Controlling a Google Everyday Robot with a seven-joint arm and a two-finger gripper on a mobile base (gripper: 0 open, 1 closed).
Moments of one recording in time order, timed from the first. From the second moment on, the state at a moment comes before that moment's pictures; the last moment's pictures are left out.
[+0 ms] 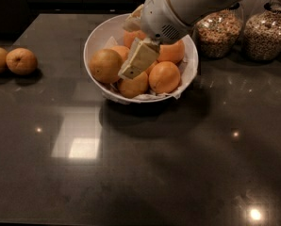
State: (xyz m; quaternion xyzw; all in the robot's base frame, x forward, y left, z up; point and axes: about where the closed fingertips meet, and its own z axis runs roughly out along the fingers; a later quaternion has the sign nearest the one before) arm 0.532 0.013 0.987 -0.67 0.63 0.12 0.36
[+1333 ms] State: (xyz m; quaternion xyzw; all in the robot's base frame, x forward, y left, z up) arm 0.547 0.047 0.968 -0.71 0.60 0.12 0.35
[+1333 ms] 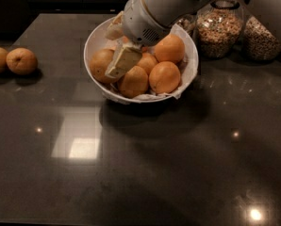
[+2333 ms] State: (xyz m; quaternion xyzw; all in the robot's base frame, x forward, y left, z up) arm 0.562 0.056 0.946 -0.73 0.59 0.12 0.33
